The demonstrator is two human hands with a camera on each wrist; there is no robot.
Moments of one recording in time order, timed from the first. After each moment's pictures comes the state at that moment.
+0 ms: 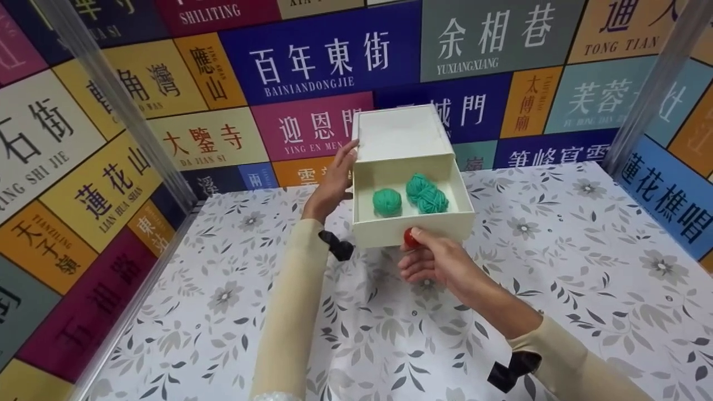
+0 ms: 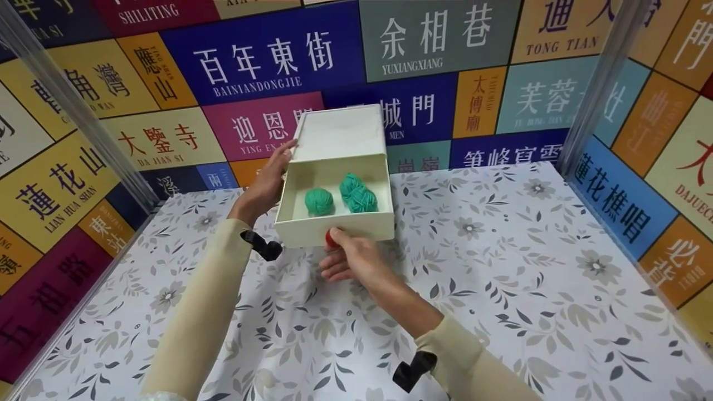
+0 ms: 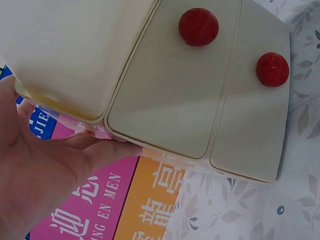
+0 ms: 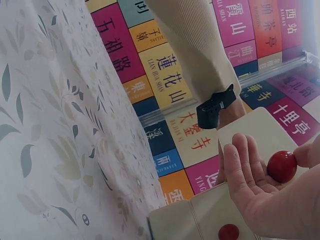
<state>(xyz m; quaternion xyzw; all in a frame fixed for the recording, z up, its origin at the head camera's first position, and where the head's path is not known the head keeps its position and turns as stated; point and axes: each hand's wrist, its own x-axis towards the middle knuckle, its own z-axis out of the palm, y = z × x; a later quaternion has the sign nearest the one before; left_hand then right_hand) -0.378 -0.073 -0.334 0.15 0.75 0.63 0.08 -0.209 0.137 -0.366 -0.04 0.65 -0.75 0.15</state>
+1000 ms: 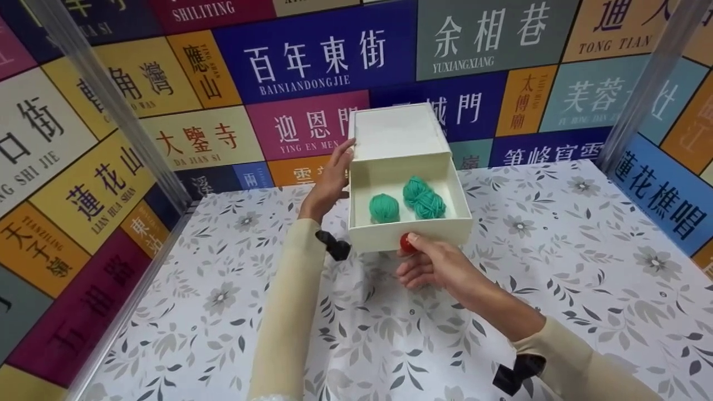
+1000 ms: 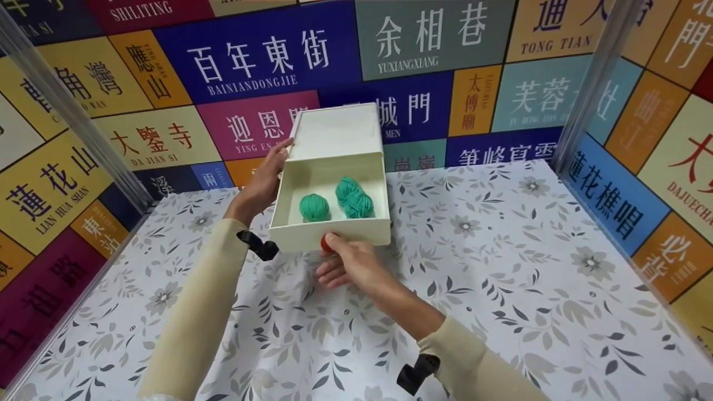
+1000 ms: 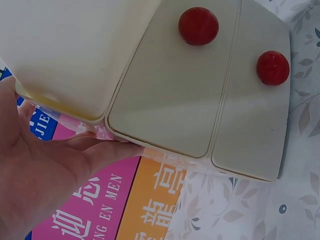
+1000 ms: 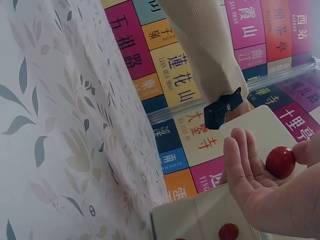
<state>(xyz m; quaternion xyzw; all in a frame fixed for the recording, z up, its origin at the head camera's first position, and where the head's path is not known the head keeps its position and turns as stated) -0.378 -0.074 -0.335 0.15 0.76 0.63 0.07 -0.198 0.138 -0.366 -0.05 0.69 -0.70 0.15</state>
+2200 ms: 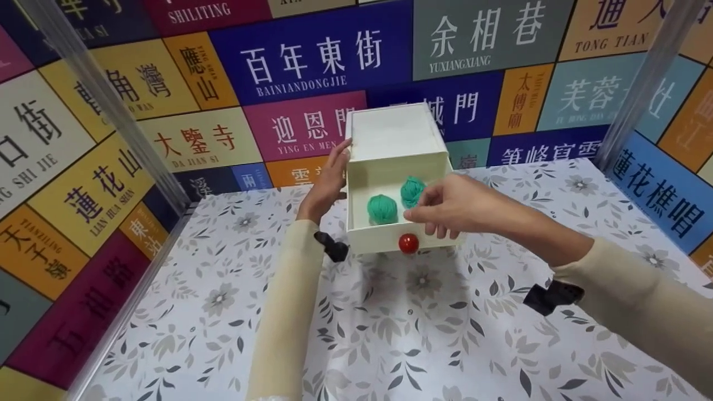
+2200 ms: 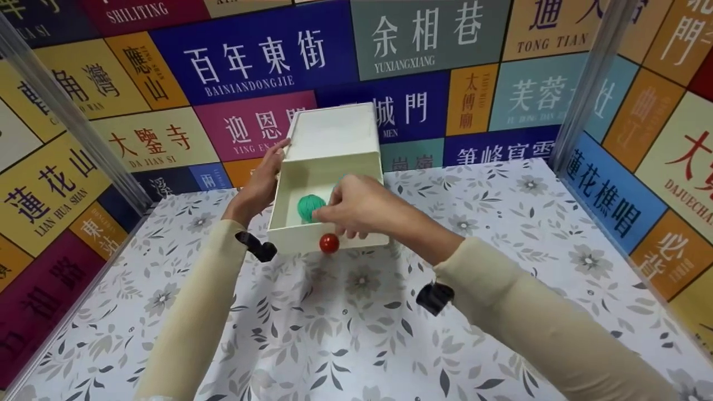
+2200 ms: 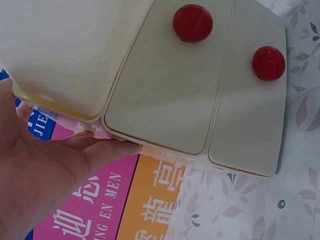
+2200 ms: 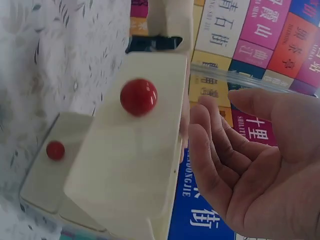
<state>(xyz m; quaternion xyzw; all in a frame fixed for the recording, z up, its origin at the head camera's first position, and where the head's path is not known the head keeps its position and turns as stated) -0.378 -0.073 -0.336 0.16 0.75 0.64 0.07 -0.214 0.162 -0.243 -0.13 0.92 -0.34 0.13</state>
